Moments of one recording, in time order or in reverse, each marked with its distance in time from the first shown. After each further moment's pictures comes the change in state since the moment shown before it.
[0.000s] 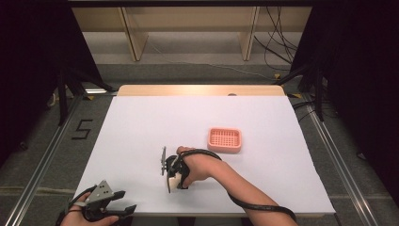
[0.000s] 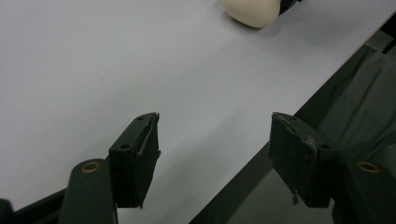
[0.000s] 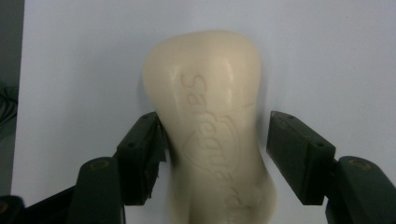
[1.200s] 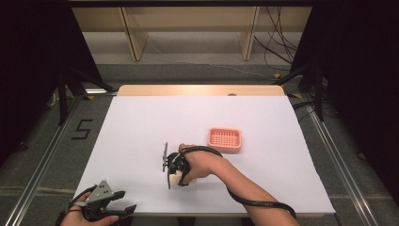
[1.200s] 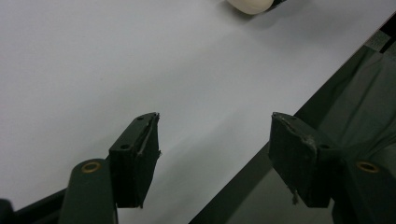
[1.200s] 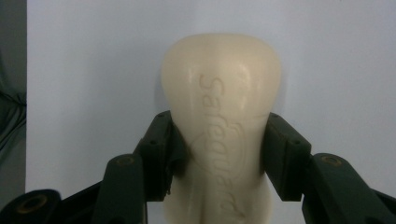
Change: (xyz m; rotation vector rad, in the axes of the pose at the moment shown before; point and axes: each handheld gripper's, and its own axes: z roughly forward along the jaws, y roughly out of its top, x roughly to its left) left arm 0.001 0.000 0.000 0.019 0.015 -0.008; right arm -0.006 -0.004 -0.006 0.003 0.027 0.057
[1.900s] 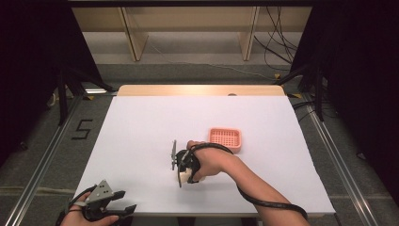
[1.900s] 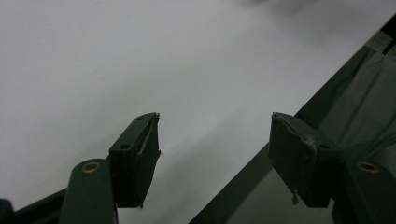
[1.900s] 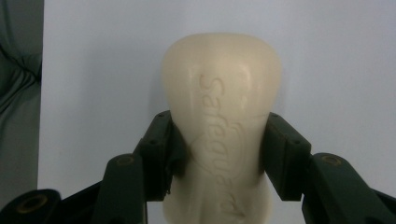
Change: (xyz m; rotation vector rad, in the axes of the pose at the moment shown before) left arm 0.003 0.001 0.000 -0.001 0.007 0.049; right arm 0.003 -0.024 -0.020 0.015 -0.008 -0.010
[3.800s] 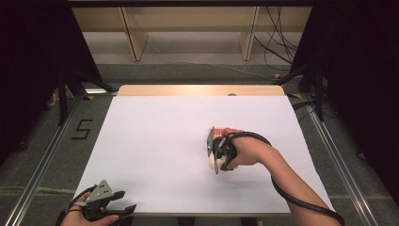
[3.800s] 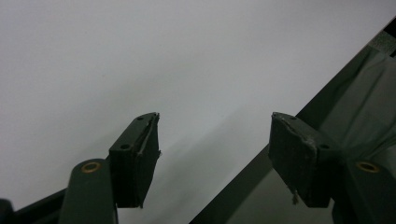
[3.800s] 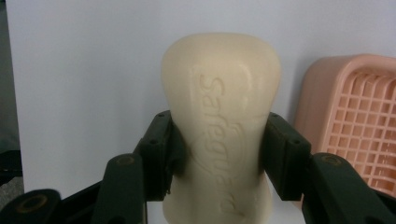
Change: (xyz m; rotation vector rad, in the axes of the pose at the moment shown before) left arm -0.002 -0.001 0.001 -0.004 -0.019 -0.049; right arm -0.021 -0.093 -0.044 0.049 -0.078 0.036
